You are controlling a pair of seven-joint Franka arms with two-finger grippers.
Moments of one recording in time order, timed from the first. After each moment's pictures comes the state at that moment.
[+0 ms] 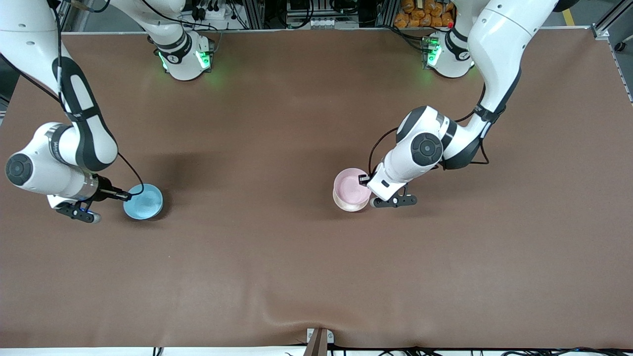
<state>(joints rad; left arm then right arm) -0.11 0.56 -0.47 -1.84 0.02 2.36 -0.63 -0.19 0.42 -0.01 -2.00 0.07 2.31 0.07</state>
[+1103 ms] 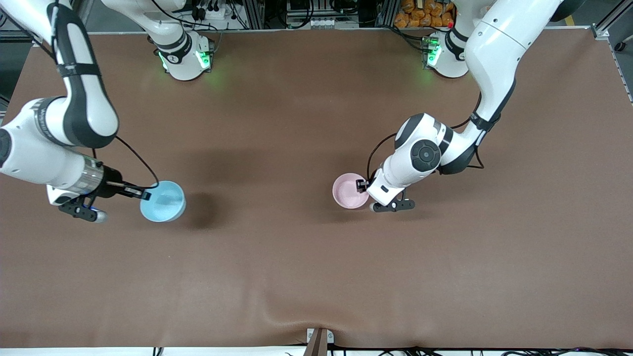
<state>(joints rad) -0.10 0.60 -0.47 -1.81 0.02 2.42 -0.64 0.03 0.26 0.01 -1.88 0.25 2.10 0.24</state>
